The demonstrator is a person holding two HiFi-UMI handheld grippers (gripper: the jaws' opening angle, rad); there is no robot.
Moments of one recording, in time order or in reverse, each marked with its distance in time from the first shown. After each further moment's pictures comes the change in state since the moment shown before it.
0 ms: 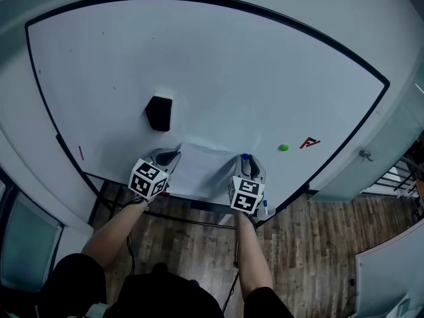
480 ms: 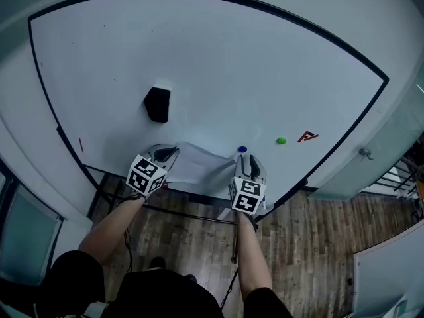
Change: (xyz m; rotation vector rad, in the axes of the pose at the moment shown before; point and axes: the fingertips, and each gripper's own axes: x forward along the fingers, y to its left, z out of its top) left arm -0.009 -0.015 -0.005 0.039 0.021 0.007; right arm -0.022 -0.006 -0.012 0.024 0.007 0.034
